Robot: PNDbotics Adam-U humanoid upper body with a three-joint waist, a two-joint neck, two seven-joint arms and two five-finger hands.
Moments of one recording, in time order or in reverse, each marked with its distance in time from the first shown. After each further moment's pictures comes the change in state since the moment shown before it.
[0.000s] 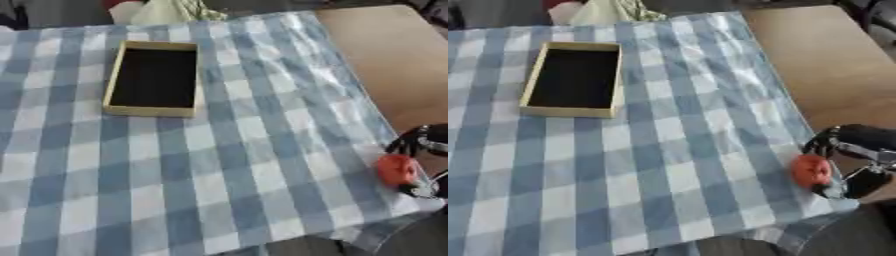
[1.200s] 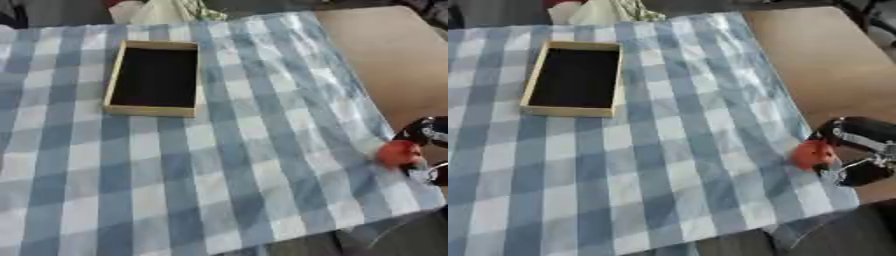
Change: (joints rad) left arm 0.000 0.000 -0.005 0.000 0.001 0.006 -0.014; right arm -0.005 -0.014 -0.046 -0.038 -0.105 0.032 -0.011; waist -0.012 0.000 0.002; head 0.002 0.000
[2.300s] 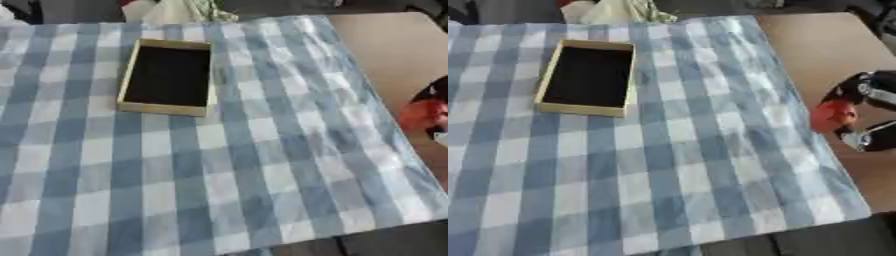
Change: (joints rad) left arm -0.012 0.000 0.000 0.000 0.004 0.005 -0.007; right arm -0.170 -0.038 -0.051 -0.120 -0.039 0.077 0.038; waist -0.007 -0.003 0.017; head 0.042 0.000
